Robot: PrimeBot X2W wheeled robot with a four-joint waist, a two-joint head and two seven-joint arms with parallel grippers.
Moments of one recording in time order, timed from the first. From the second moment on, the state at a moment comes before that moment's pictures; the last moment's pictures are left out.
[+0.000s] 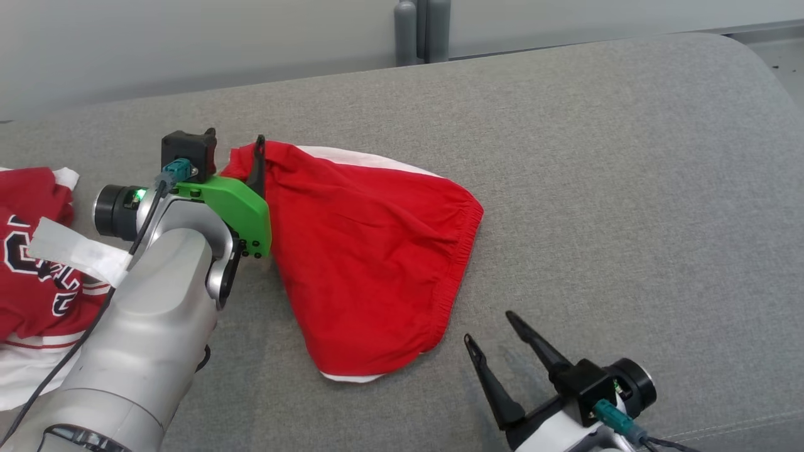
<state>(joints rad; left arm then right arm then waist) -0.91 0.19 -0.75 1.06 -0.67 0.02 -0.25 -0.03 -0.05 0.36 0.18 0.05 0.13 -0.26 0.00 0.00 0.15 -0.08</state>
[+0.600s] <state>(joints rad) -0.49 0.31 -0.58 0.43 -0.56 0.19 -0.26 -0.09 -0.05 0.37 0.39 0.12 0.13 -0.26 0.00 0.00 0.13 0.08</state>
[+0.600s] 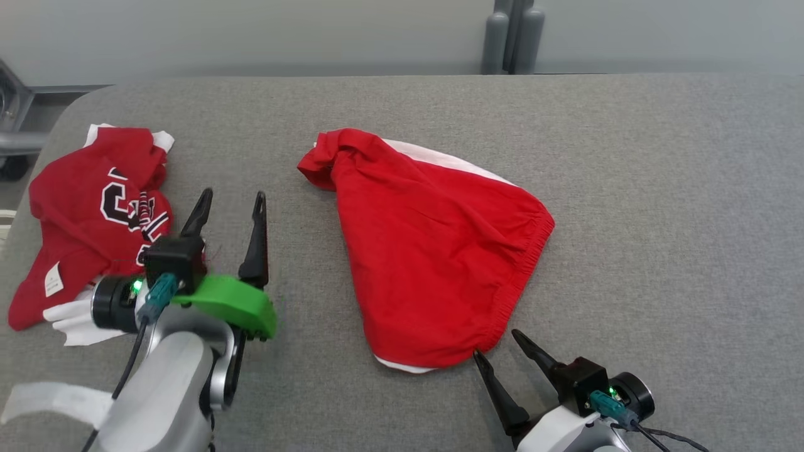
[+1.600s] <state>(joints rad) -0.16 0.35 -0.48 0.20 -0.62 0.11 -0.26 -0.23 -0.27 0.26 0.44 0.25 0.13 -0.13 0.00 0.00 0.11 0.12</state>
